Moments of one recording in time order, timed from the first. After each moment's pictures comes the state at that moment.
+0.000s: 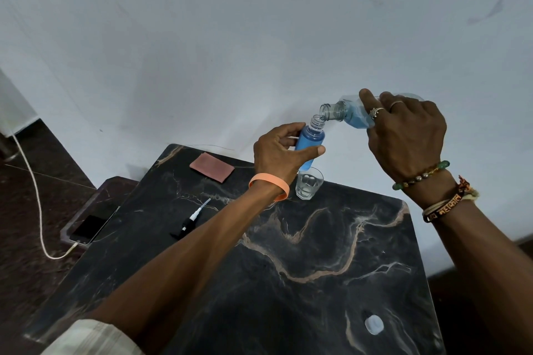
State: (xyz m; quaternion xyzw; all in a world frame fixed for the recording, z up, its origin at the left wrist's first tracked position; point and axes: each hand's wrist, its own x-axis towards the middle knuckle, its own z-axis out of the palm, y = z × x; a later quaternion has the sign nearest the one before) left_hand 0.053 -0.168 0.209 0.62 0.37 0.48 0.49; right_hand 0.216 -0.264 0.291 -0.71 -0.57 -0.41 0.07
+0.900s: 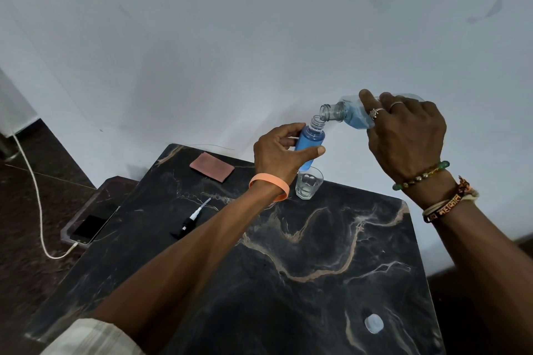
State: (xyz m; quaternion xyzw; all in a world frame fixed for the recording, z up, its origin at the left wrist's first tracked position) left_hand 0.052 -0.169 0.208 0.62 0.37 0.48 0.50; right_hand 0.215 -0.264 0.290 -0.72 -0.57 -0.40 0.06
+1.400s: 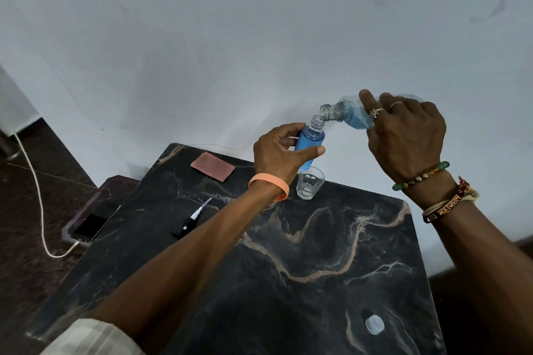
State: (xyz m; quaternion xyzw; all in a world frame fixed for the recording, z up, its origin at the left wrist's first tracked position) left_hand 0.051 -0.168 0.209 0.62 0.37 0.48 0.50; right_hand 0.214 -0.263 0.289 -0.71 -0.57 -0.40 0.07
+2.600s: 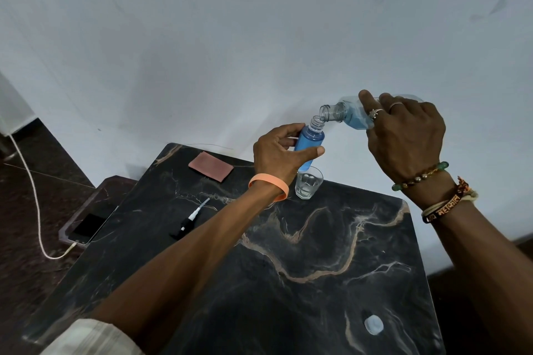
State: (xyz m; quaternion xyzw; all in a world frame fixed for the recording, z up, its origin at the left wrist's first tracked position) left_hand 0.056 -0.166 0.206 0.62 0.37 0.48 0.50; right_hand 0.221 -0.260 0.284 -0.71 -0.57 -0.41 0.08
